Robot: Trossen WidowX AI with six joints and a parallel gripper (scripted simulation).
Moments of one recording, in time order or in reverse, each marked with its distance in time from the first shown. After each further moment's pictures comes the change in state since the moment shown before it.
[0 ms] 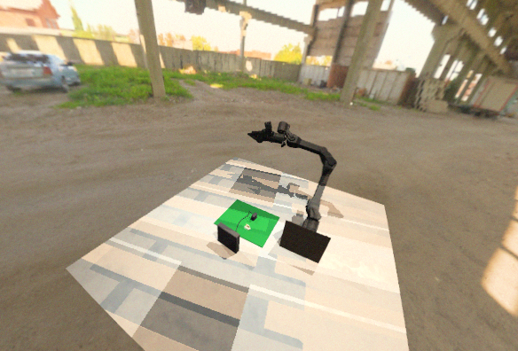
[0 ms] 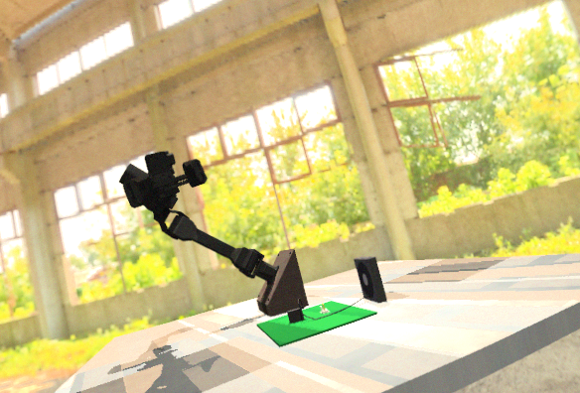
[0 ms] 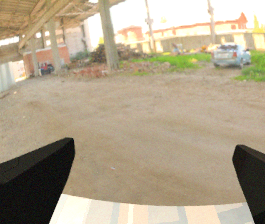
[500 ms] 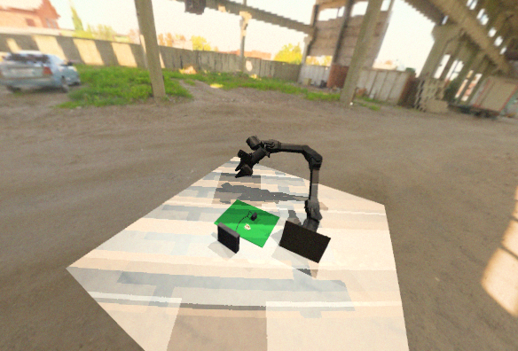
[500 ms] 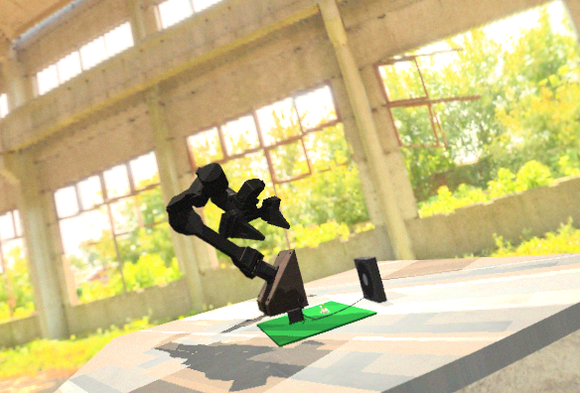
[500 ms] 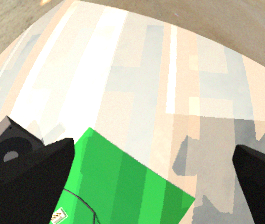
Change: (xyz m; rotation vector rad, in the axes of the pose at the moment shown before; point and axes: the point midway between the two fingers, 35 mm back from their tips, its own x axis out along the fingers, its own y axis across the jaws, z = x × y) arm 0.022 0.158 -0.187 -0.167 0.817 0.332
